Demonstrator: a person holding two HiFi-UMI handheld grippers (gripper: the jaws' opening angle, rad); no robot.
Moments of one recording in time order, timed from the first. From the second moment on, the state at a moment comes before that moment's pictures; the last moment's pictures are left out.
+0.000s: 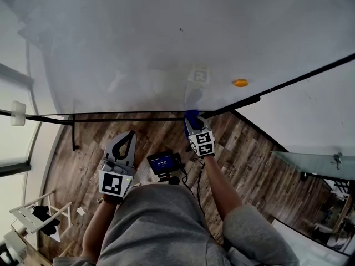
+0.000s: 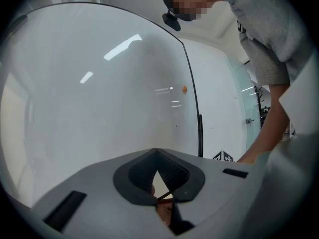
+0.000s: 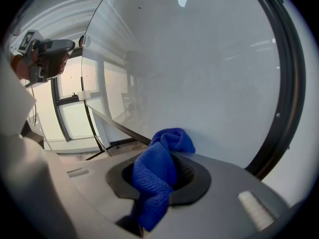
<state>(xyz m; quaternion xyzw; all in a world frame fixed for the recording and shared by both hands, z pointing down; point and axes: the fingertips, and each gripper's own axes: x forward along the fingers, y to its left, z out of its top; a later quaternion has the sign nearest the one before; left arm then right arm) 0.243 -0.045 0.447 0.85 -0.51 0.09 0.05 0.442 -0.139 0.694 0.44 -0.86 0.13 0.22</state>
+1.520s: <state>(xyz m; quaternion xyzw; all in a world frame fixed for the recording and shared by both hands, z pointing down) 0.185 -0.040 0.441 0.84 -0.54 0.09 0.05 0.373 -0.135 0.701 0.40 -0.88 0.14 0.24</state>
